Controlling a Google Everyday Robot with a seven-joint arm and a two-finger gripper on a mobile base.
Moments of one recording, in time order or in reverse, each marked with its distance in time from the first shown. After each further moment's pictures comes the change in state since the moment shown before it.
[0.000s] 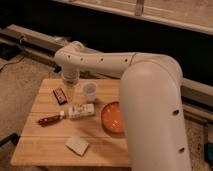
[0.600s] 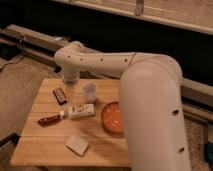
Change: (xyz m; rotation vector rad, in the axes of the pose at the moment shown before) arm -0.002 -0.001 0.002 0.005 0.008 -0.007
